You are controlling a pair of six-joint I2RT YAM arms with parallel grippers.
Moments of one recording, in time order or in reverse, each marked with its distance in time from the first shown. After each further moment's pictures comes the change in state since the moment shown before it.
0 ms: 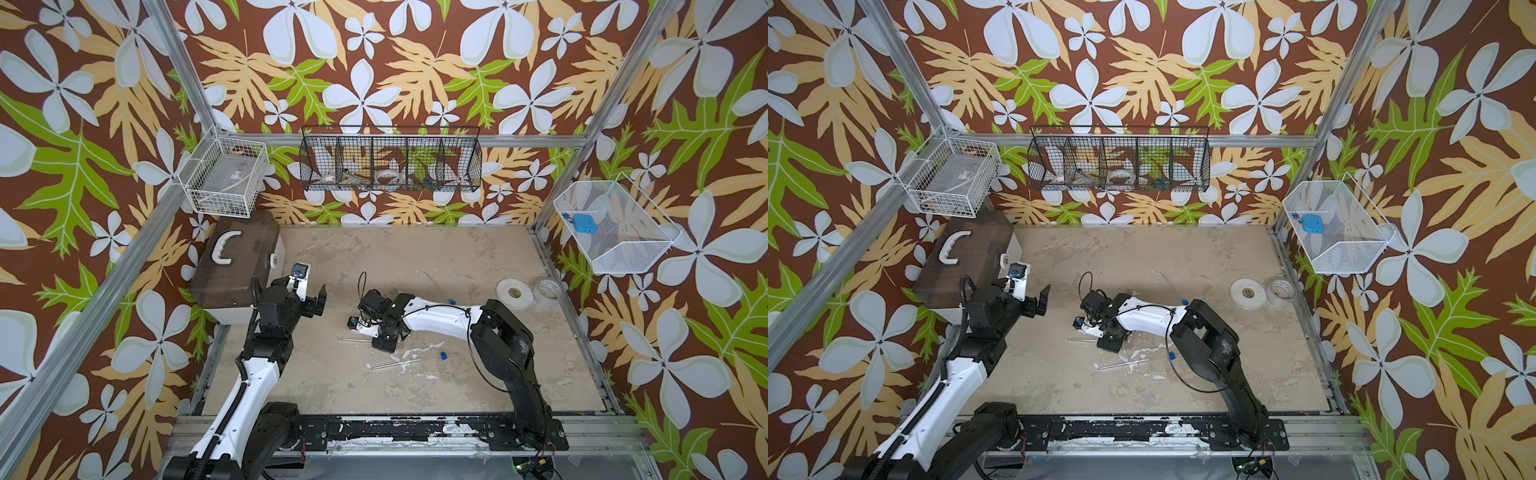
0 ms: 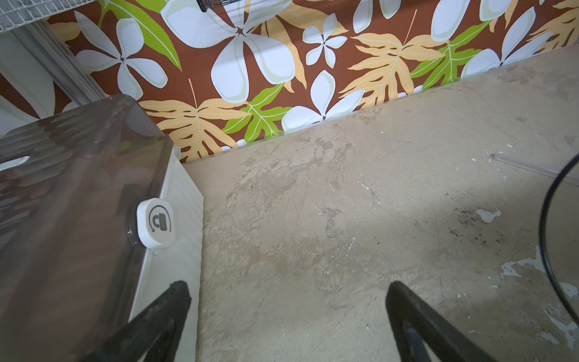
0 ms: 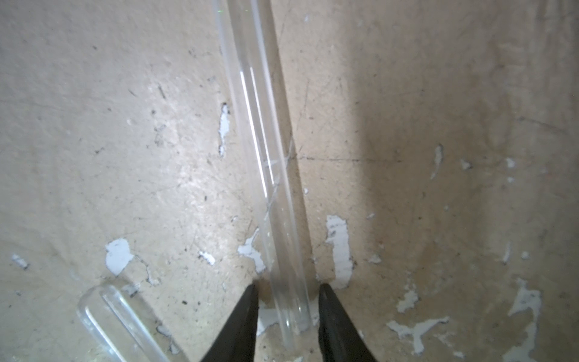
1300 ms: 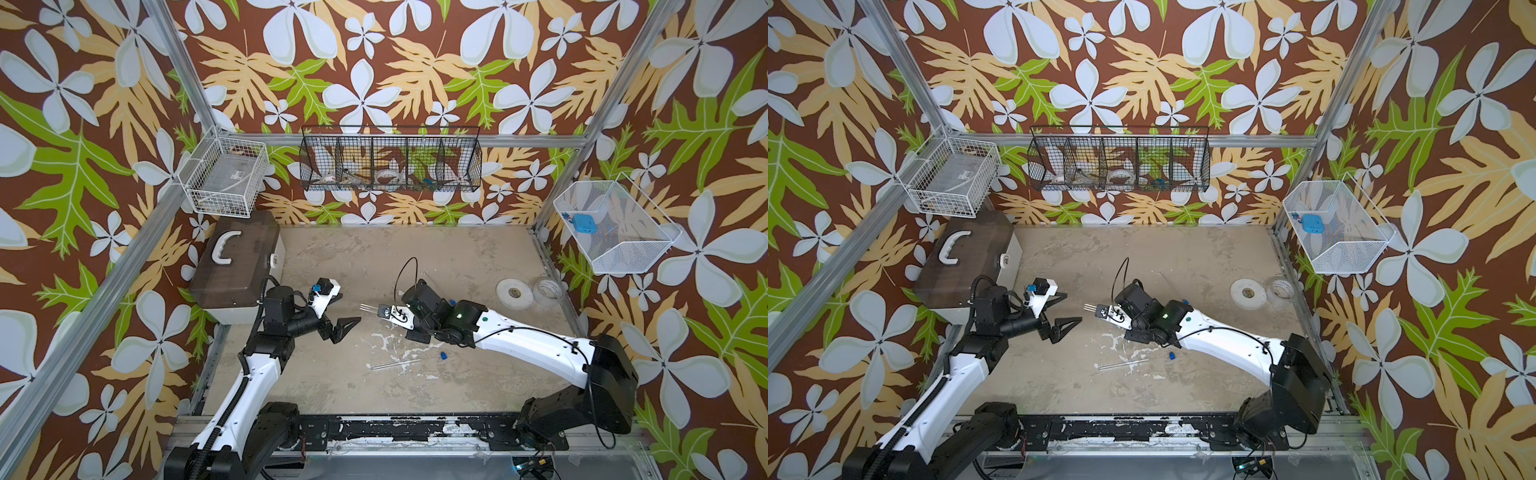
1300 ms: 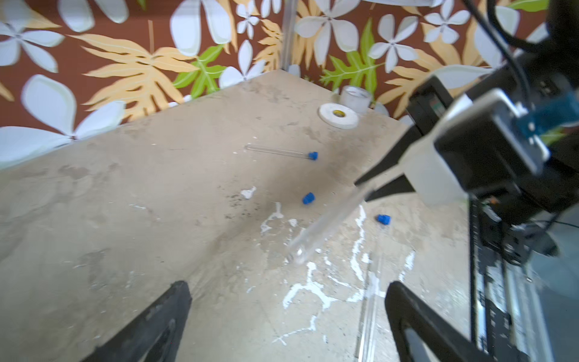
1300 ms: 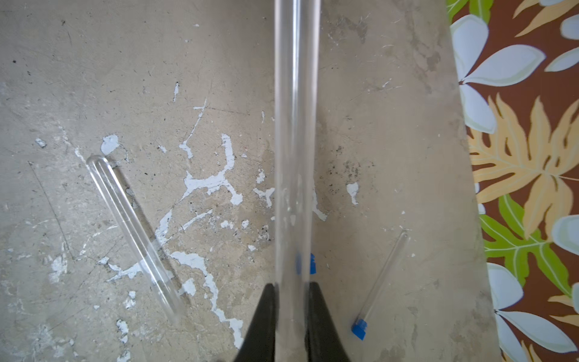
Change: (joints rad) left arm -0.021 0.038 0.008 -0.169 0.868 0.071; right arm -0.021 -0.644 -0.407 0.209 0.214 -0.198
